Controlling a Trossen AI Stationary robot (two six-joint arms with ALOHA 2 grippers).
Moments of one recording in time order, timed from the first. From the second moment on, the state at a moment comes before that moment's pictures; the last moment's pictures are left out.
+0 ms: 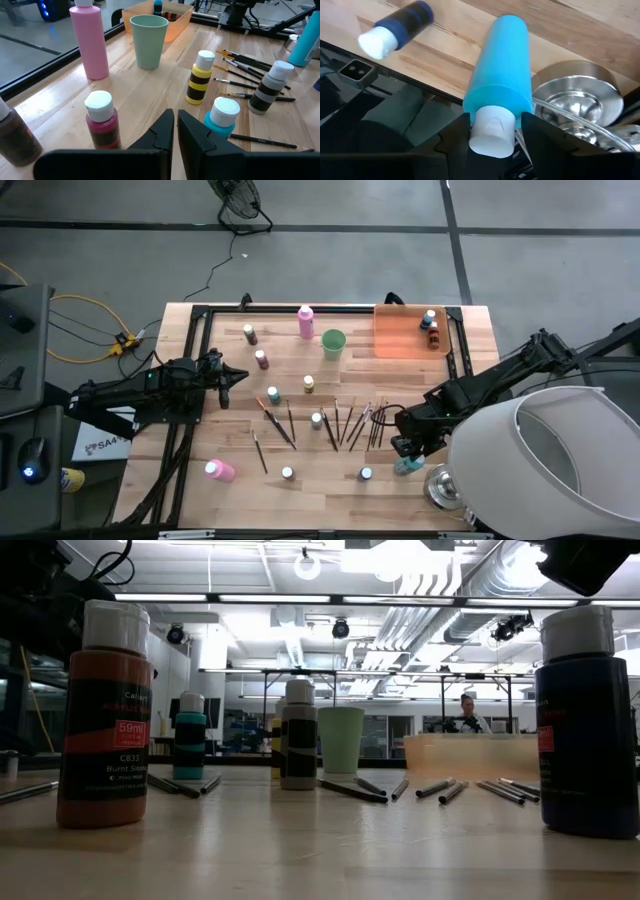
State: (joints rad) left arm 0.14 0.02 0.12 -0.39 -0.19 -0.14; right arm 0.44 1.28 1.01 -0.92 -0.42 1.71
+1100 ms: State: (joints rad) left arm 0.14 0.02 0.12 -0.39 -0.19 -0.14; right arm 0.47 1.21 1.00 -0.91 -0.28 1.58
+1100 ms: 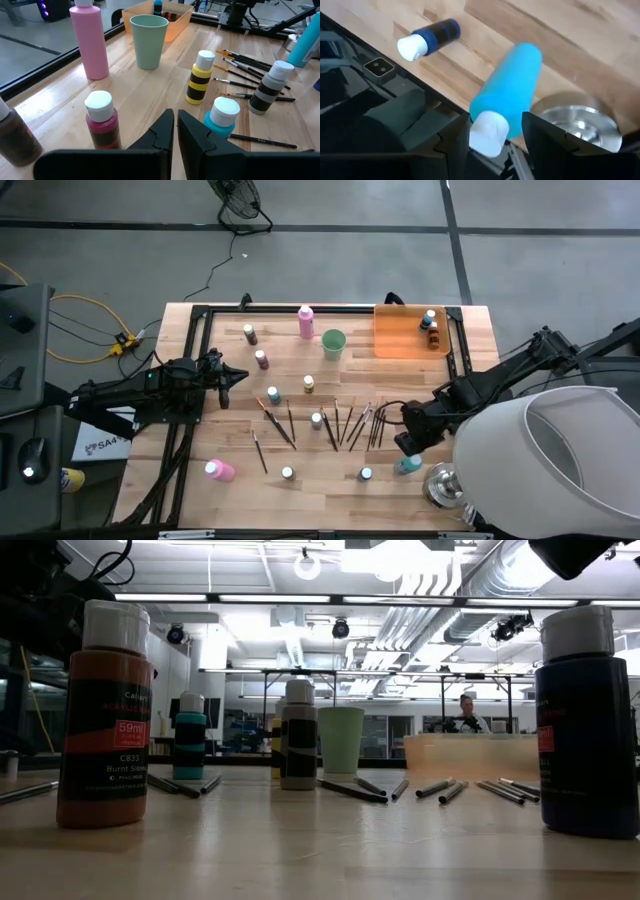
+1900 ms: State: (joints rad) left arm 0.14 0.02 0.12 -0.39 -0.19 -0.14; right arm 0.46 1.25 1.01 -0.89 -0.45 1.70
